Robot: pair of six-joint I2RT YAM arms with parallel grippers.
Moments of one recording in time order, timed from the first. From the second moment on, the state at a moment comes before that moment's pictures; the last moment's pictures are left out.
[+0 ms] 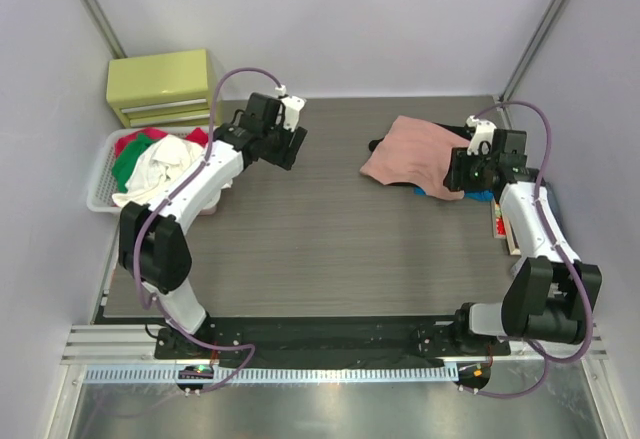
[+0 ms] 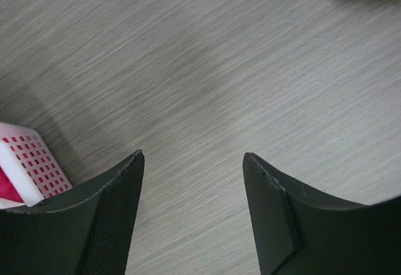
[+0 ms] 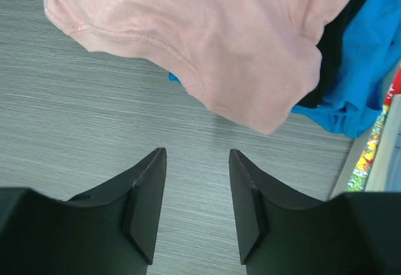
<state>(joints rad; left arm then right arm) -0.46 1.73 1.55 -0.61 0.02 0.11 -0.17 1.31 1.01 -0.49 -0.31 -0.13</state>
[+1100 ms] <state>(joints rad) -0.42 2.42 2.22 -0.72 0.58 -0.04 -0.24 1.53 1.08 -0.42 -0.20 -0.08</state>
